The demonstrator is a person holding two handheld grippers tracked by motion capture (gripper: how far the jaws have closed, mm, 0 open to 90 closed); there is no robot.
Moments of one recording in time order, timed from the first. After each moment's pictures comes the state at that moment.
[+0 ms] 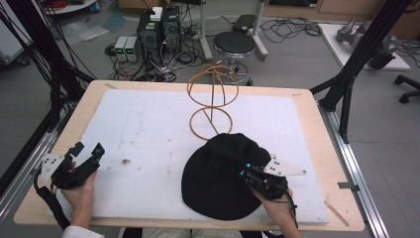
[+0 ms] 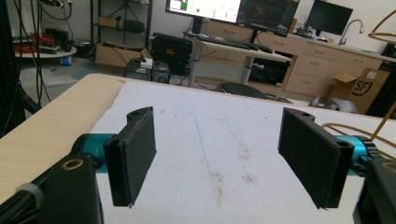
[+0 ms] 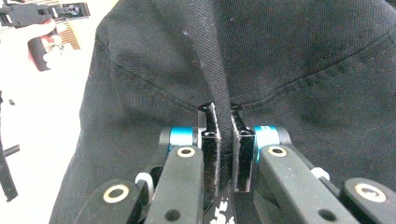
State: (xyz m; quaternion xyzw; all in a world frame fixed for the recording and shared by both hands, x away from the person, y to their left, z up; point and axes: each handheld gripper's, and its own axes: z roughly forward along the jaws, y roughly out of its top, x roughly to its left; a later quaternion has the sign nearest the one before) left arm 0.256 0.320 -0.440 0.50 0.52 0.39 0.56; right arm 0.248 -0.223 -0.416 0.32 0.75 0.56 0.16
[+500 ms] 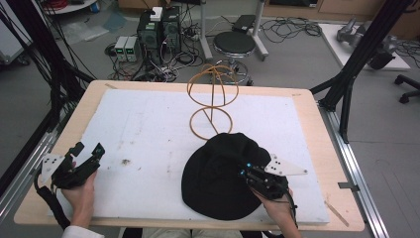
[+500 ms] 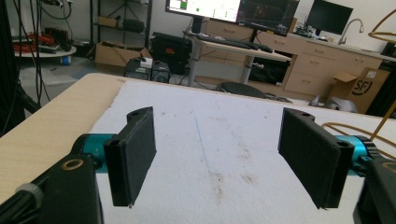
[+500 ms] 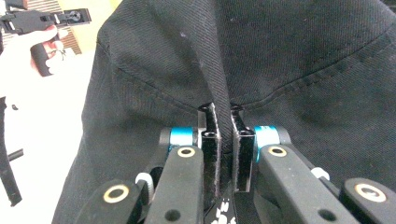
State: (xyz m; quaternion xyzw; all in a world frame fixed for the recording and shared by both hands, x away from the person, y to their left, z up) left arm 0.257 0.320 -0.440 0.51 0.52 0.39 0.56; right arm 0.248 -0.224 -0.414 0.33 0.74 0.56 0.16
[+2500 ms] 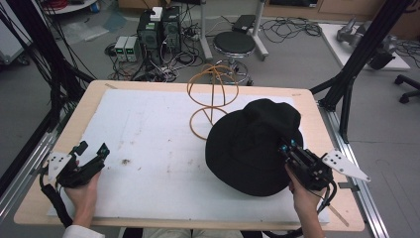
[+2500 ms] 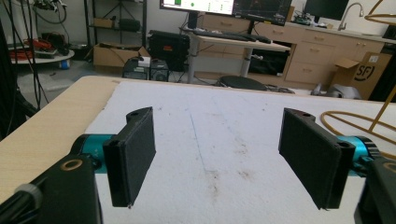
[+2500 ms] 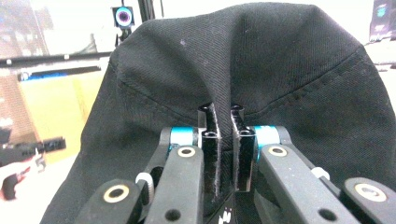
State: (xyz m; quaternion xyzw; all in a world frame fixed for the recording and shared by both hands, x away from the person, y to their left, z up) left arm 0.260 0.311 -0.439 0.53 0.51 0.40 0.55; right arm 0.235 -0.292 -0.347 0.35 0.58 0.68 0.27
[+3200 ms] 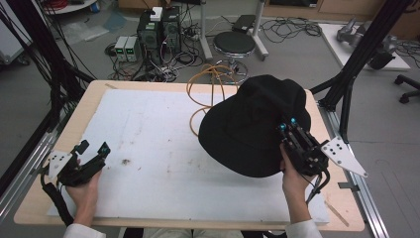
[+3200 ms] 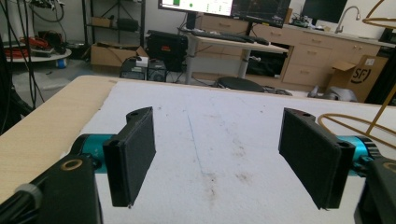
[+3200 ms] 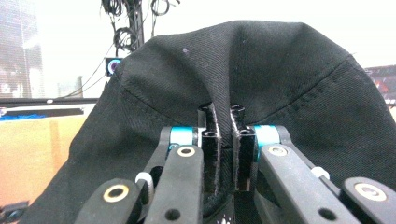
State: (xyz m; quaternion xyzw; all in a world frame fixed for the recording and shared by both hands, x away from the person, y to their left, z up) left arm 0.264 0.310 -0.440 0.53 0.51 0.39 0.55; right arm 0.249 -0.260 -0.308 0.31 0.51 0.72 0.35
